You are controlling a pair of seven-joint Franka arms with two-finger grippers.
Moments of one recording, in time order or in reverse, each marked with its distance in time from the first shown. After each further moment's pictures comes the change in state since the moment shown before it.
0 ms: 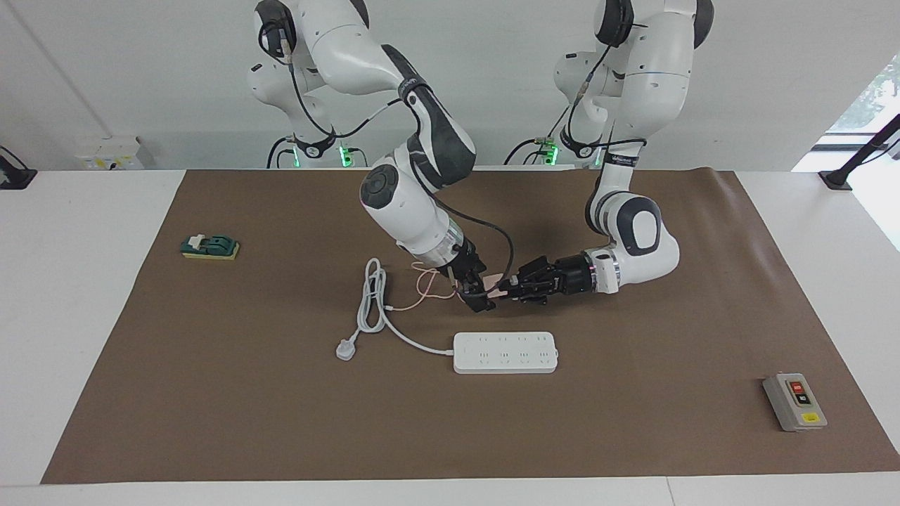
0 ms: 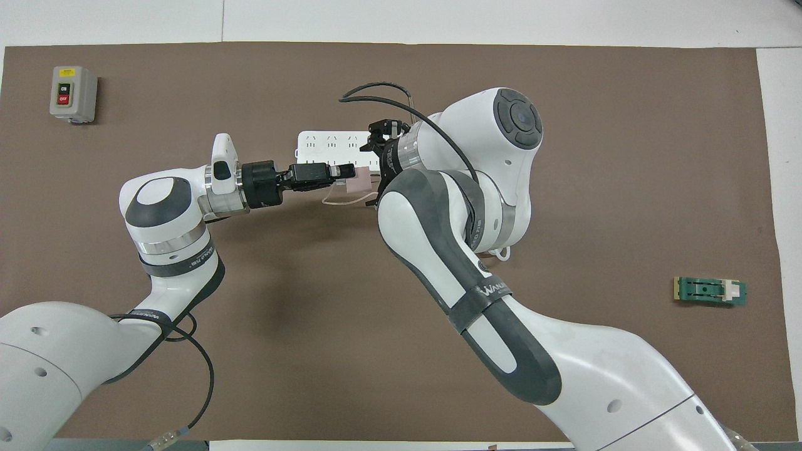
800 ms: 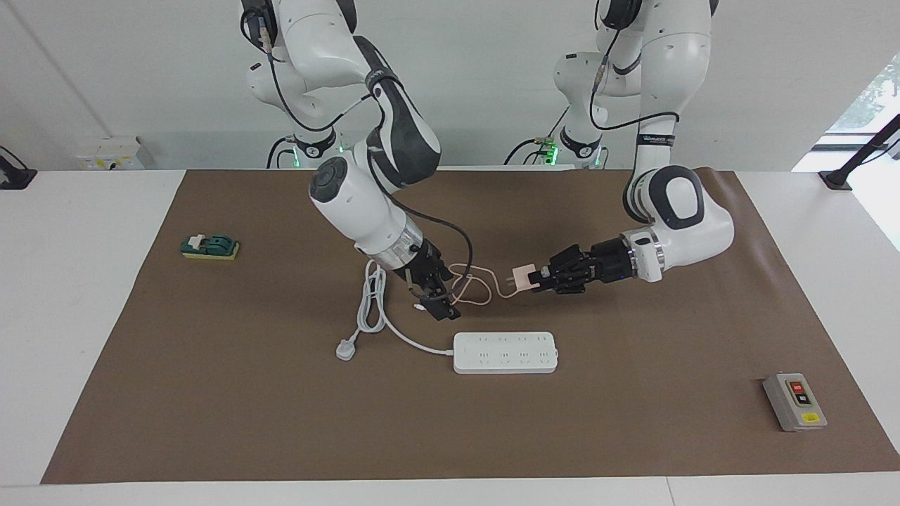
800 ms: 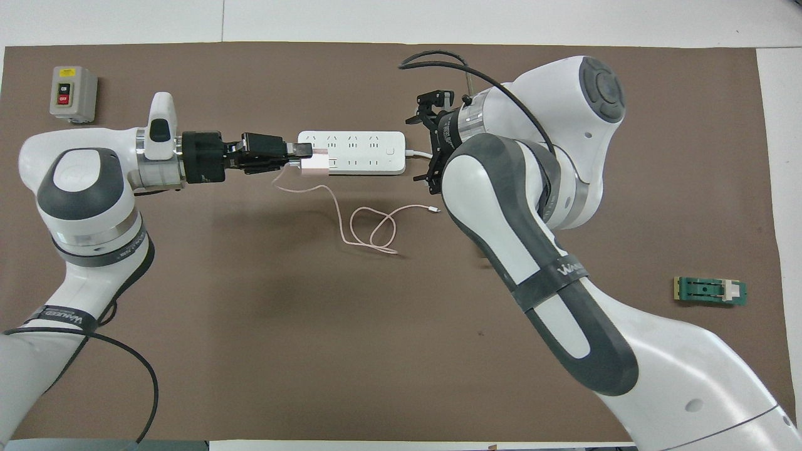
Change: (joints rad) left arm 0.021 -0.151 0.080 0.095 0.365 0.033 -0.395; right arm -0.090 -0.074 -0.043 -0.028 -0.015 -0.058 -0.152
